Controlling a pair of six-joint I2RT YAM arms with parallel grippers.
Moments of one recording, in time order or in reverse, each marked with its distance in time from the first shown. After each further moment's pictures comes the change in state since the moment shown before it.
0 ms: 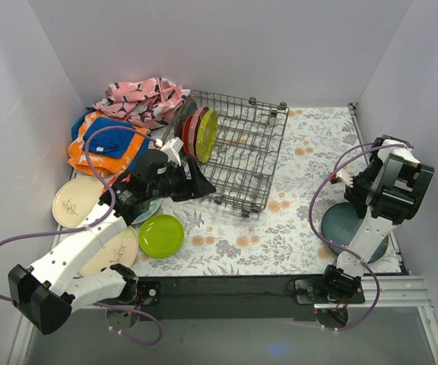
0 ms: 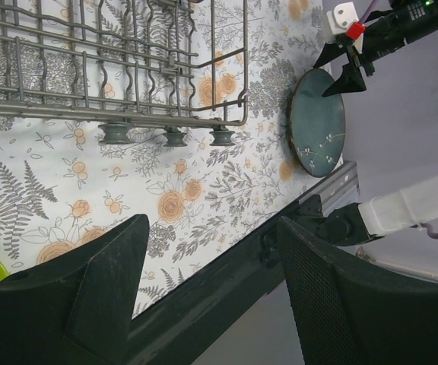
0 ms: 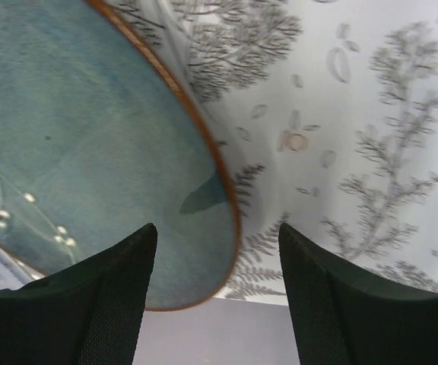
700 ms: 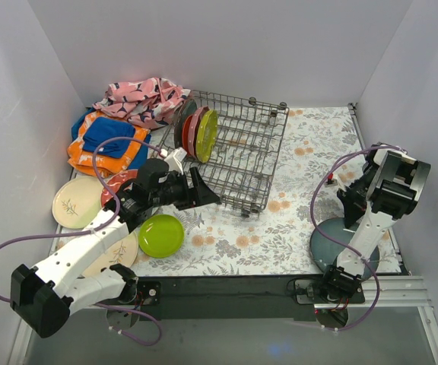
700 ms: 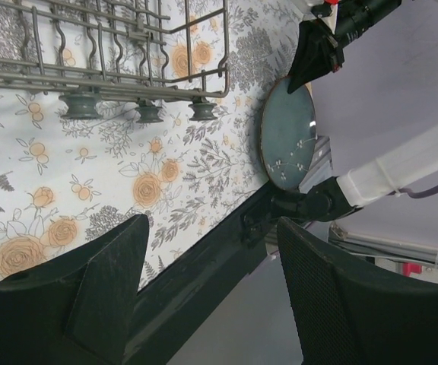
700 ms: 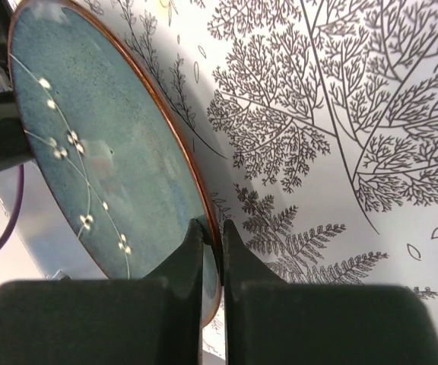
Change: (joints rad) left arm 0.000 -0.023 -0.130 0.139 0.118 -0.061; right arm -0.002 0.078 -0.053 -0.205 -0.149 0.116
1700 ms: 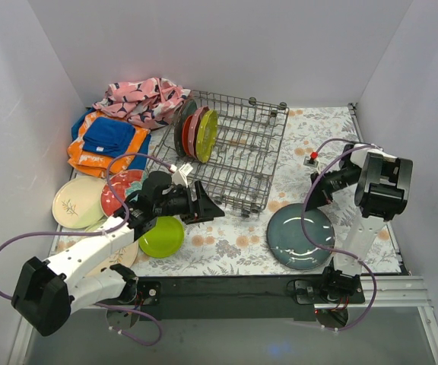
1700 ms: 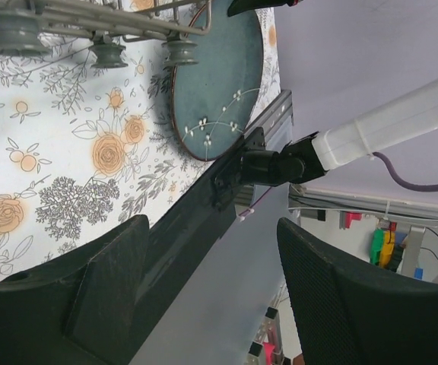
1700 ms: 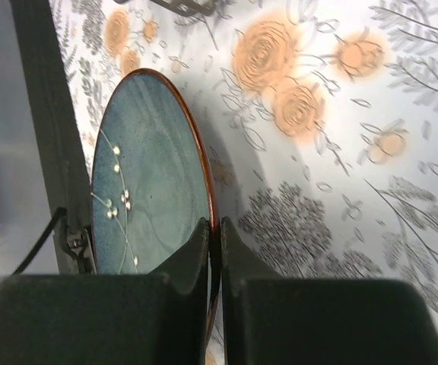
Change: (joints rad) left arm 0.000 0.008 -0.217 0.256 0.208 -0.124; right arm 0.190 -0.099 -0.104 0.101 -0.602 0.165
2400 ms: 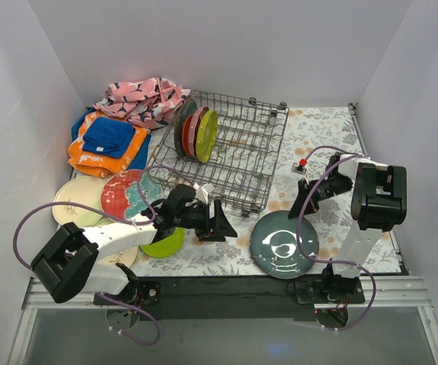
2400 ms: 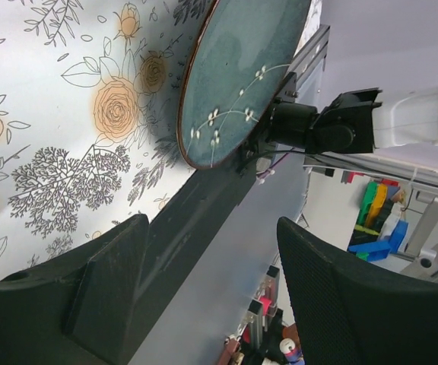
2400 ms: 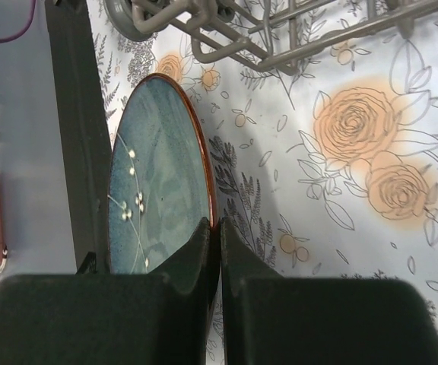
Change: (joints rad) left arm -0.143 0.241 -0.098 0.212 0.031 -0.072; right arm 0.121 -0.160 -0.235 0.155 -0.157 0.121
